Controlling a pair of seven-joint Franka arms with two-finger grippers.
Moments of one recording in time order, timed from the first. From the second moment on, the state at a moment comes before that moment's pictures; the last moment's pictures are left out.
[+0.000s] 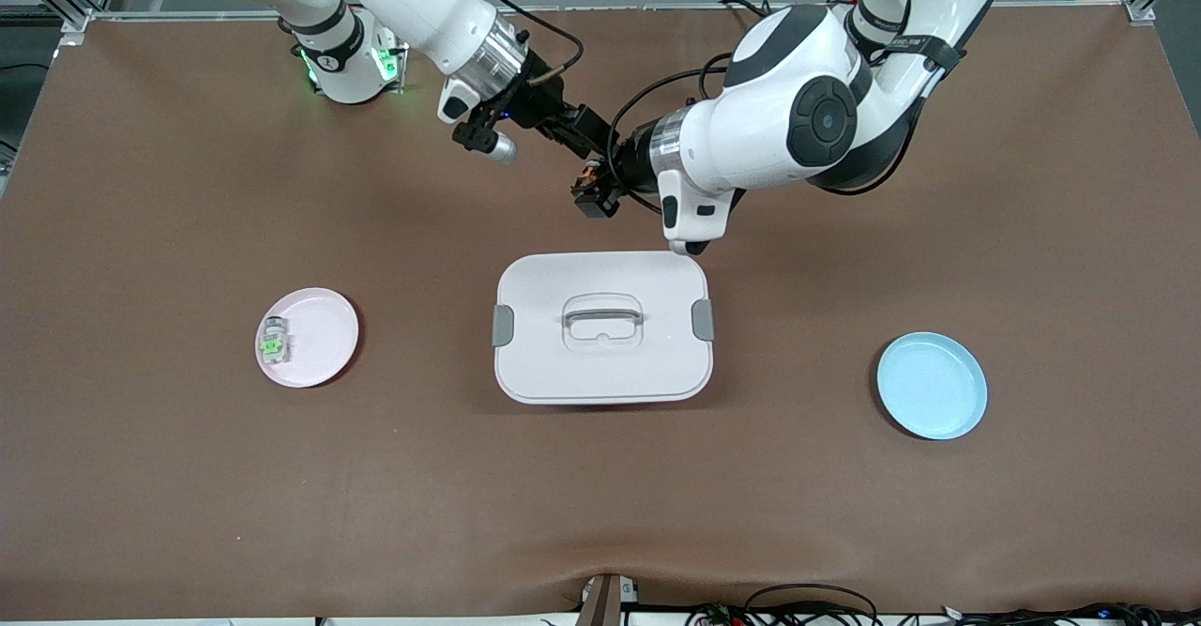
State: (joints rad) left arm -0.13 0.43 -0.65 -1.45 -0.44 1.90 -1.52; right arm 0.79 0.01 0.05 -2.08 0.67 2.69 1.01
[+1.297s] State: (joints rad) left arm -0.14 0.45 -0.65 -1.45 -0.44 1.91 -1.52; right arm 0.79 0.02 0.03 -2.05 0.63 2.68 1.00
